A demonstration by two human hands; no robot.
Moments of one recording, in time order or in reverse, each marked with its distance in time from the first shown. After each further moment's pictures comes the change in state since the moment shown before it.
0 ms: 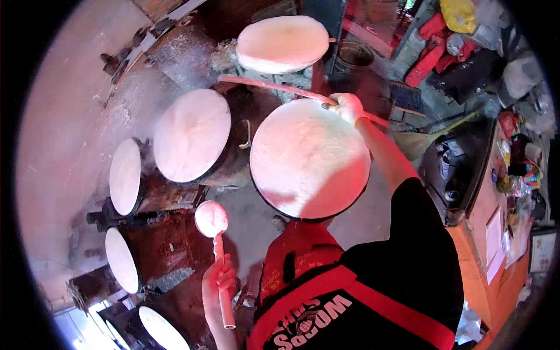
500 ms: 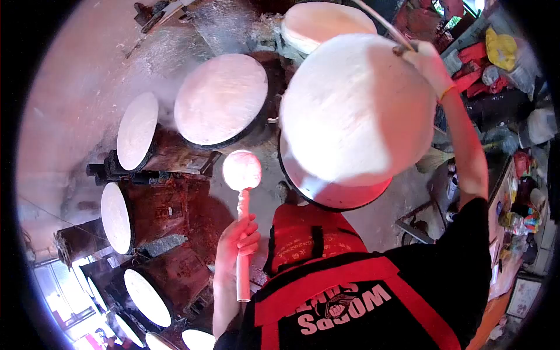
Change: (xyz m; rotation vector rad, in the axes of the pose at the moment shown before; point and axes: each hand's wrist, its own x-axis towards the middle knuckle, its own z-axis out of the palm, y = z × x) left_hand 0.032 0.007 0.010 0.166 -0.133 -0.020; right_hand 0.026 -0.098 -0.164 0.085 0.119 -0.084
